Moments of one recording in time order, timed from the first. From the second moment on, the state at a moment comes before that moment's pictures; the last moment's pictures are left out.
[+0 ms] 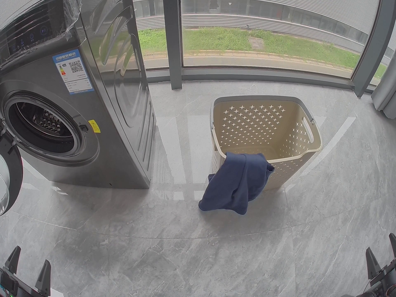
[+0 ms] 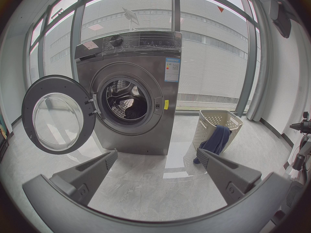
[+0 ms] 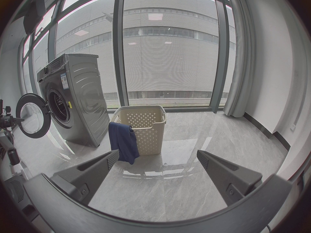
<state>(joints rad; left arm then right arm) -0.01 0.02 -0.02 0.00 0.03 -0.04 0.00 0.02 -0.02 0.01 -0.02 0.00</state>
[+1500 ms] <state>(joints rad) -0.01 0.02 -0.02 0.00 0.03 -0.04 0.02 0.31 -0.18 -0.07 0.09 0.03</state>
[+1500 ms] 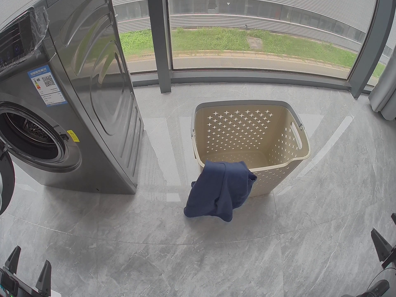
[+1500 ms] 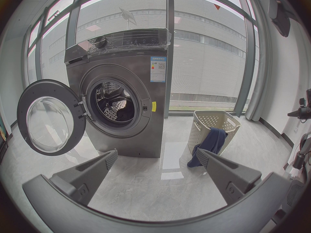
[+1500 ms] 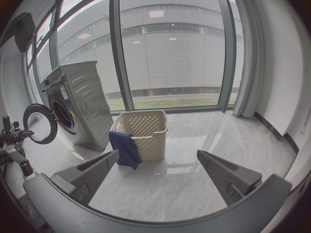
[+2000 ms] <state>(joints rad) -0.01 0.02 -0.02 0.00 0.03 -0.04 0.25 1.03 -0.20 -0.53 0.12 0.15</state>
